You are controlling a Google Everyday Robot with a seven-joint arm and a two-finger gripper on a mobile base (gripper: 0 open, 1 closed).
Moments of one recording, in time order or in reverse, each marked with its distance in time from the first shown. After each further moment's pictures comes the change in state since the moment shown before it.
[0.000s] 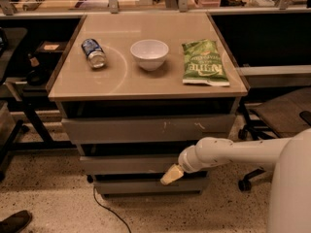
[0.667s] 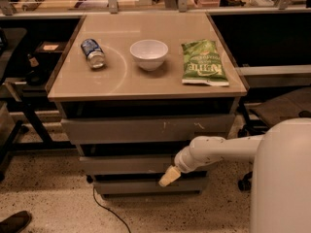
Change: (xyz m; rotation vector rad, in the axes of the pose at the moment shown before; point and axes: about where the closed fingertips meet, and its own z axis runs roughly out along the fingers) arm 0.004 0.001 0.024 -0.028 0.054 -0.053
